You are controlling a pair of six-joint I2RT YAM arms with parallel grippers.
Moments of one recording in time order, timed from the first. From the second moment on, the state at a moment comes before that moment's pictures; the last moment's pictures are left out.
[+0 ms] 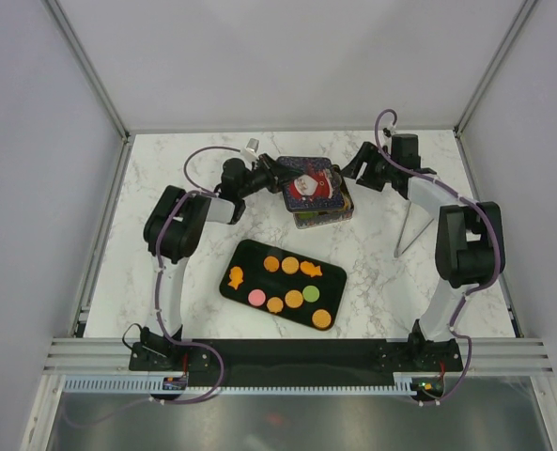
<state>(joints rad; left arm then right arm) -0.38 2.23 1.24 1.00 0.63 -1.36 0.08 1.85 1.26 -0.06 -0.42 0.54</state>
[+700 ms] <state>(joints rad) -0.43 2.33 1.38 0.97 0.61 -1.41 0.08 1.93 1.29 -0.03 -0.44 0.53</state>
